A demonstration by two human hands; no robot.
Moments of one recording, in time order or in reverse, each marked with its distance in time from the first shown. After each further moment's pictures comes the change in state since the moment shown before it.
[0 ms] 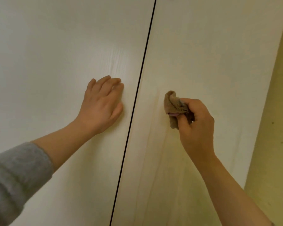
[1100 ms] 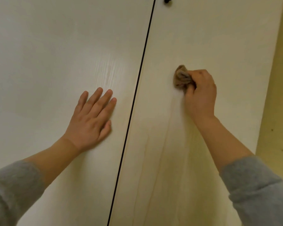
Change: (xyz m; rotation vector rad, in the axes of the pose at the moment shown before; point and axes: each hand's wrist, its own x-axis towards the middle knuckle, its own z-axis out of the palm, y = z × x) left_hand -0.020 -0.024 0.036 0.137 0.176 0.128; right_hand 0.111 0.049 0.006 -0.561 0.171 -0.148
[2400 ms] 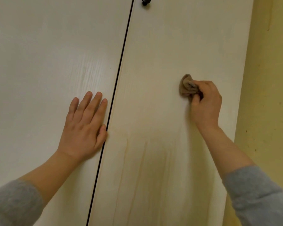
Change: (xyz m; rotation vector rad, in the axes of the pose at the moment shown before) left_hand 0.021 0.054 0.013 -0.051 0.015 -0.163; right_hand -0.003 0.067 -0.033 -0.065 0.058 0.034
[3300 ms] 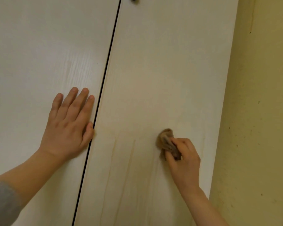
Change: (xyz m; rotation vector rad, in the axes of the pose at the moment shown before) left_hand 0.000 0.000 0.000 -0.034 0.050 0.015; right_hand -0.155 -0.005 -0.032 0.054 -0.166 0.105
